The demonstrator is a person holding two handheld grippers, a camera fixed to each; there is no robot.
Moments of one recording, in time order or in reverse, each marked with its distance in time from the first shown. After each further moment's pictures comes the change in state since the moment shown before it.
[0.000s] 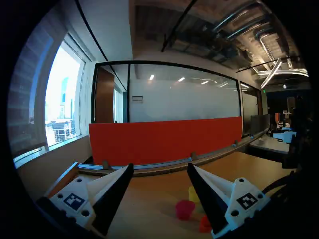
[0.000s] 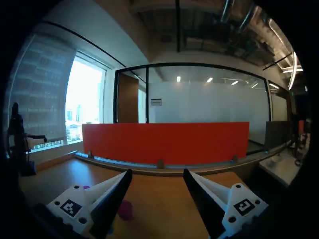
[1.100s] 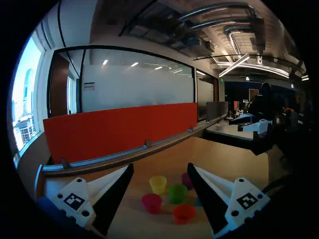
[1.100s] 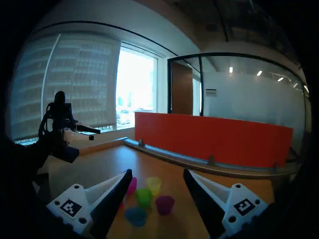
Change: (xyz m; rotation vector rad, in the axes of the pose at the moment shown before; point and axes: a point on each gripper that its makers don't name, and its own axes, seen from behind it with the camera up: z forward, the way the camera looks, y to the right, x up) left arm -0.008 0.069 0.017 -0.448 -0.130 0.039; right arm 0.003 -0.104 -0.006 0.487 -0.122 -0.078
